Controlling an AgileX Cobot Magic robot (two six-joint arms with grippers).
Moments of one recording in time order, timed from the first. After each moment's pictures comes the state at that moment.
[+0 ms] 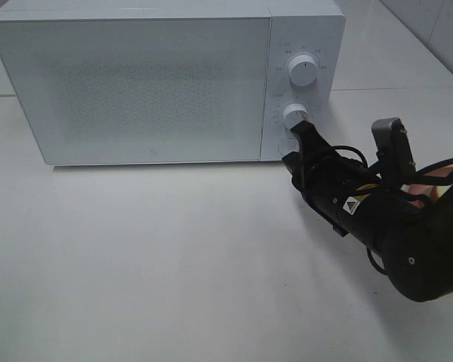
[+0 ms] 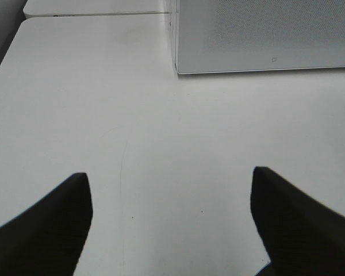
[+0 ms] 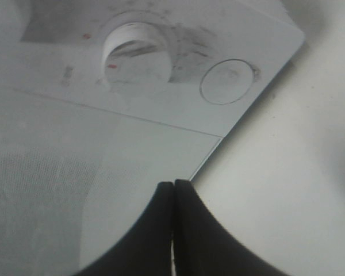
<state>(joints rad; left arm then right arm) 0.00 0.00 -0.49 -0.07 1.05 0.05 0.57 1.96 -0.48 0.24 -1.19 1.15</state>
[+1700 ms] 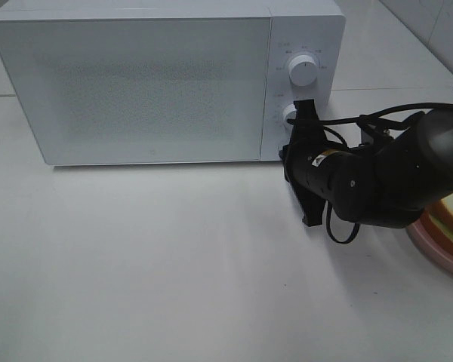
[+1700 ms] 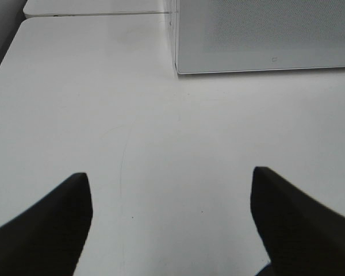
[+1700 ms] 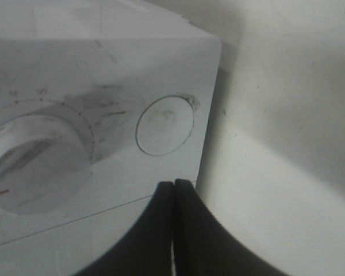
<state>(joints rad) 0.00 0.00 -0.49 -0.07 1.05 0.05 0.57 1.99 -0.75 0.58 -0.76 1.25</state>
